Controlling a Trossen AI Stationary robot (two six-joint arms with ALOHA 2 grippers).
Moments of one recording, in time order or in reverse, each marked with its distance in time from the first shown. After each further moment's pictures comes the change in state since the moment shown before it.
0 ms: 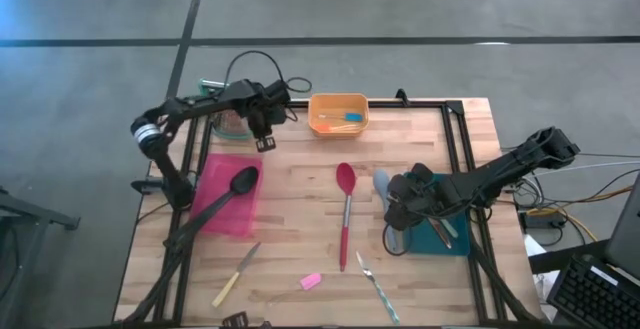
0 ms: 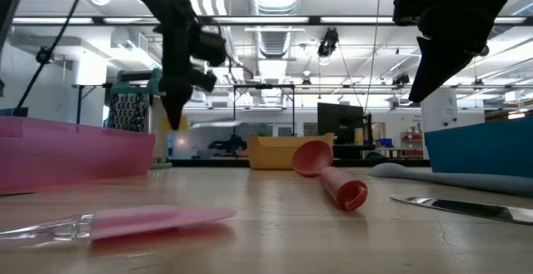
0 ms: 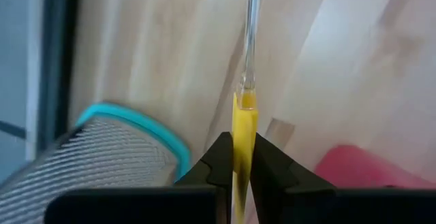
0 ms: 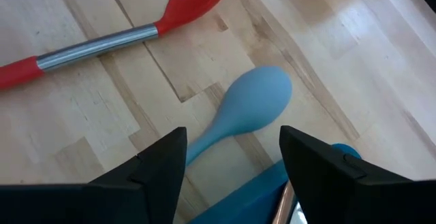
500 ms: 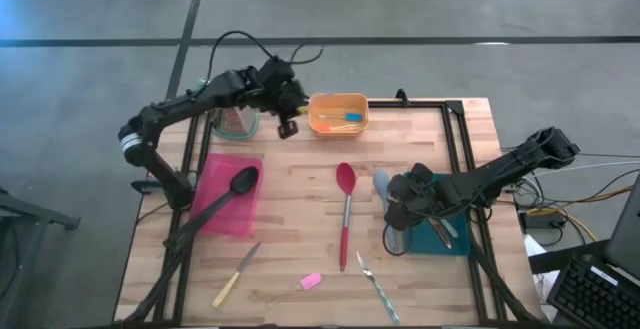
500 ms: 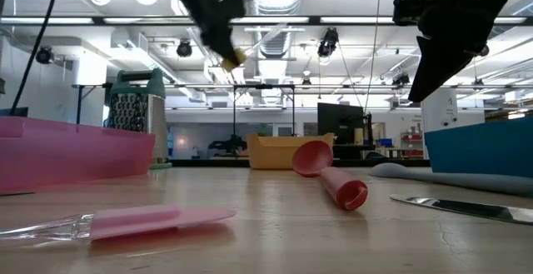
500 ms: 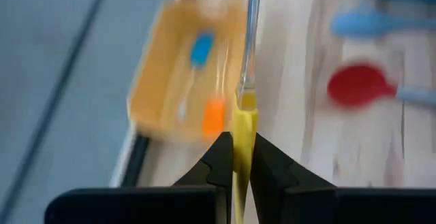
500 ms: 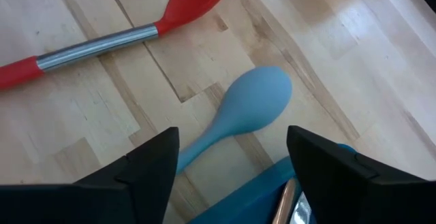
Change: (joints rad) left arm -0.130 -0.094 0.239 0.254 0.158 -0.011; right arm 0.000 0.000 0.000 0.000 0.000 0.000
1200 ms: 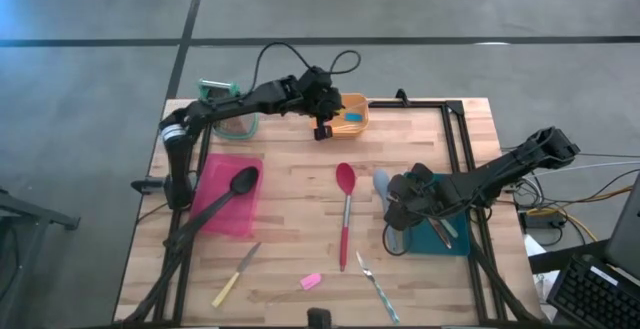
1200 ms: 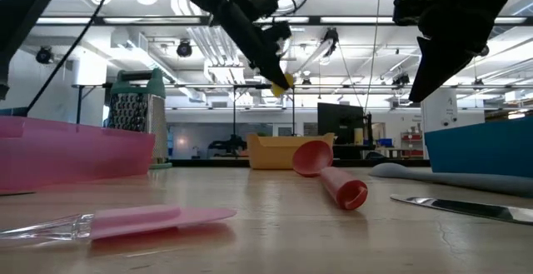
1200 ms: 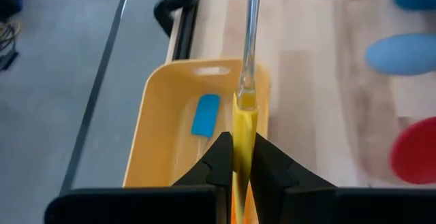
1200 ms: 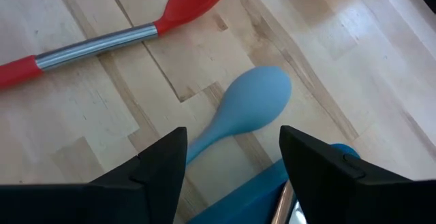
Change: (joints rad) left arm -0.059 0.311 0.131 0.281 -0.037 0.123; right arm 0.000 0.000 0.000 -0.002 0.000 -0.002
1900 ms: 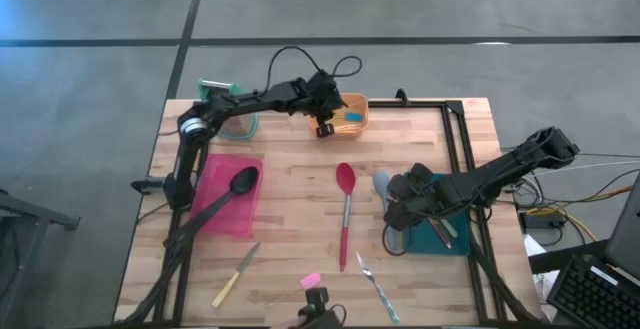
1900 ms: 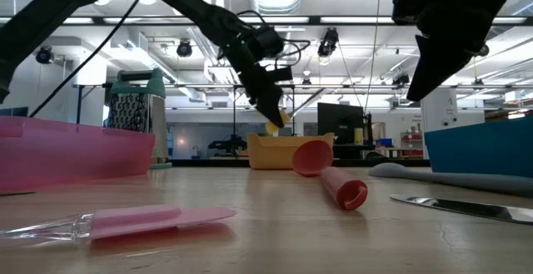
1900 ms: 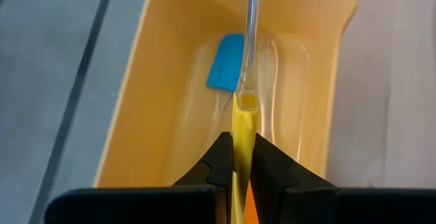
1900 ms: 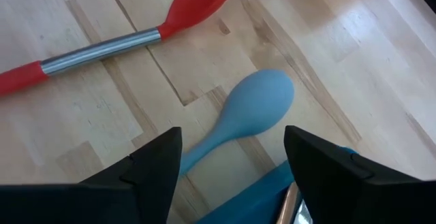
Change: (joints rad) left arm 0.070 0.167 0.012 0.027 -0.046 -0.032; right arm 0.000 0.000 0.000 0.014 0.003 0.000
